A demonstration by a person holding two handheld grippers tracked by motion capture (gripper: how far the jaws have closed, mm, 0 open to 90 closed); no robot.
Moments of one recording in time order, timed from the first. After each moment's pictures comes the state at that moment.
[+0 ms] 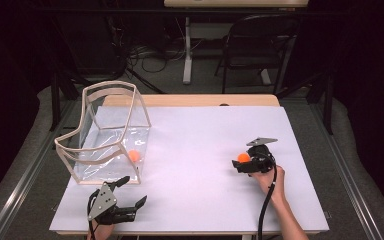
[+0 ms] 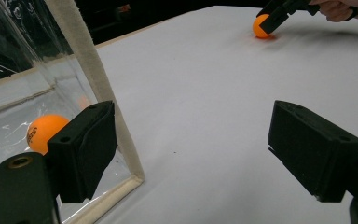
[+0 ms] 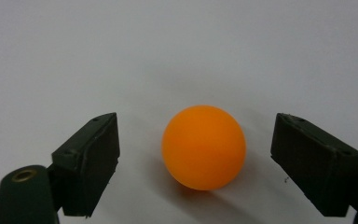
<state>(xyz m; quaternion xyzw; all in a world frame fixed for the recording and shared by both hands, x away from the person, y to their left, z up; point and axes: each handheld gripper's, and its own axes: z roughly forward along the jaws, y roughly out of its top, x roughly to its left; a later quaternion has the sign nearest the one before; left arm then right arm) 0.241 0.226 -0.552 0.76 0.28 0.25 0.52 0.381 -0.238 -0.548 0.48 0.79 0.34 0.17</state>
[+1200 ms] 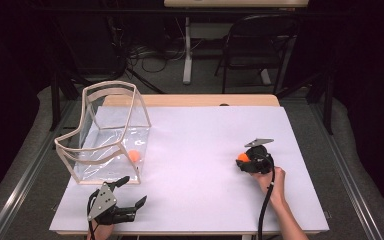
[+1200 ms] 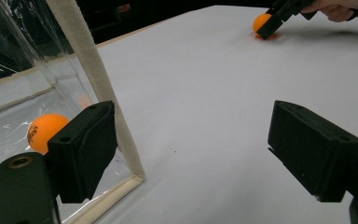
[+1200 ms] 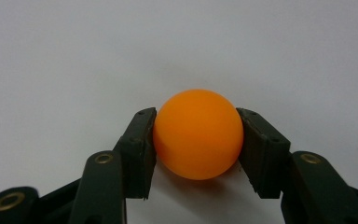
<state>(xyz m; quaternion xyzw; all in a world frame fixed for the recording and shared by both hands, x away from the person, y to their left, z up) 0.240 0.227 -0.552 0.77 0.28 0.25 0.52 0.382 -0.235 -0.552 0.47 0.81 0.30 0.18</state>
